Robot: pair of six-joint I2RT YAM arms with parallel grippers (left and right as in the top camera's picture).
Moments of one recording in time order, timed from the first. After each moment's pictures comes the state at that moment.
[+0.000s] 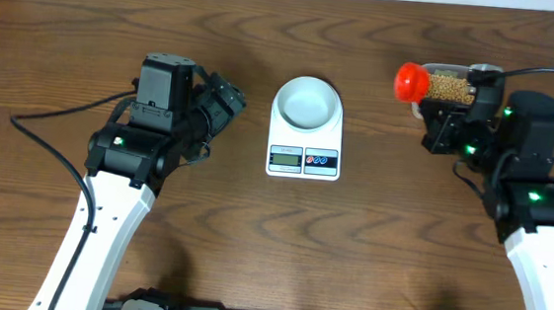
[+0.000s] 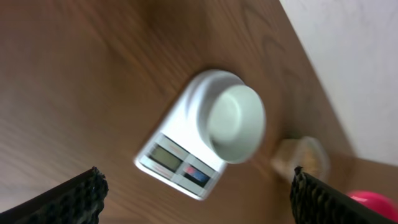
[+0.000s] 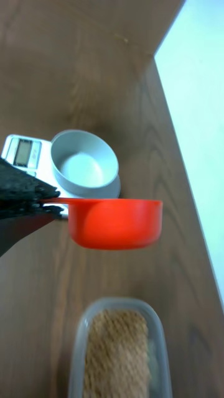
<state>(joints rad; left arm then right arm) -0.21 1.26 1.19 -0.79 0.12 -0.98 0.04 1.16 0.99 -0.39 -0.41 0.28</state>
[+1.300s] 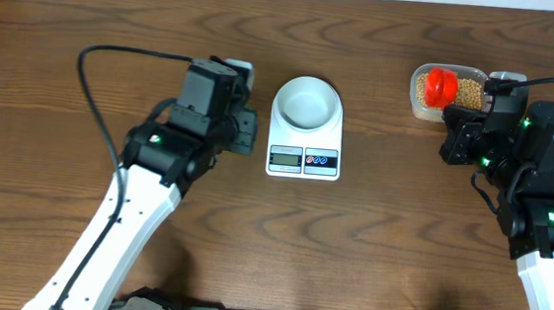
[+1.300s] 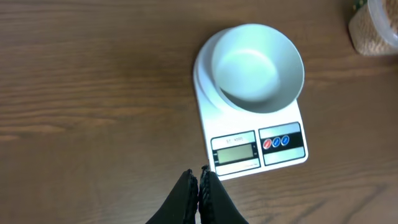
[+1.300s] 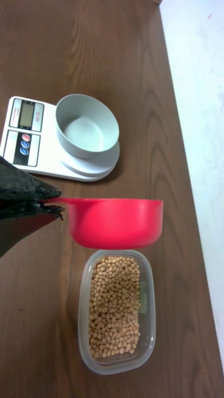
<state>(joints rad) -0.38 1.32 1.19 -0.76 0.02 -0.17 0.02 1.08 1.02 -0.51 -0.29 0.17</state>
